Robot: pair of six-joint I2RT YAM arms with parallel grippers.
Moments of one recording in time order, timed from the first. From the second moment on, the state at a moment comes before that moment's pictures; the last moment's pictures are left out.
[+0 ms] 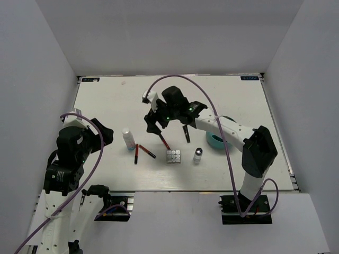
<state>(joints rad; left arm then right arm) -0.12 0.58 1.02 -0.89 -0.07 -0.52 0.85 1.78 1.53 -0.37 -0.40 -0.20</state>
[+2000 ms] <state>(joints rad) -0.13 0.55 1.01 -0.86 0.11 -0.51 0.99 2.04 1.80 -0.30 -0.23 -0.20</state>
